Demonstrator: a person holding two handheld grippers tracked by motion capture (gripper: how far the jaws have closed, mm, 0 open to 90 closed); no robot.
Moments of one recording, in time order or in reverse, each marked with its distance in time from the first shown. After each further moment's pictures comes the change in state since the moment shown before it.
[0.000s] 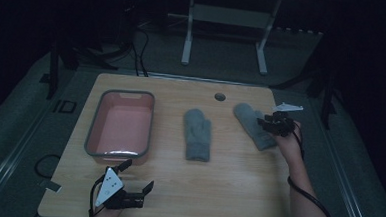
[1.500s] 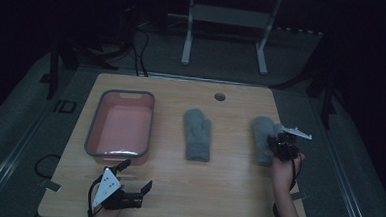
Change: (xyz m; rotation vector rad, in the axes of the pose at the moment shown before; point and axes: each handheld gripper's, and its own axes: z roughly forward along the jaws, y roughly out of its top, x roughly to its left) left arm 0.002 0.001 -0.004 -0.018 0.007 -0.019; right arm 0.057 -0.051 -0.051 -0.017 -0.284 0.415
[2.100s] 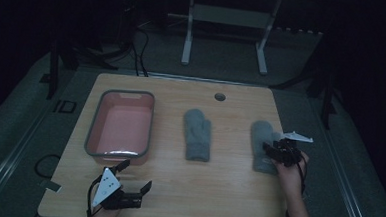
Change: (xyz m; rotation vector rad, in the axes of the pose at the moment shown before) left arm 0.000 -0.001 0.000 0.014 -0.007 0.008; right arm -0.022 -0.013 0.008 0.042 0.157 -0.185
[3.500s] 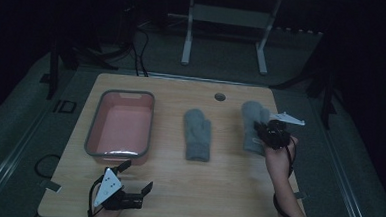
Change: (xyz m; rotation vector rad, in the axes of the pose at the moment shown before) left arm -0.002 -0.001 0.001 0.008 -0.006 0.000; right arm 0.063 0.068 -0.024 -0.132 0.026 -0.002
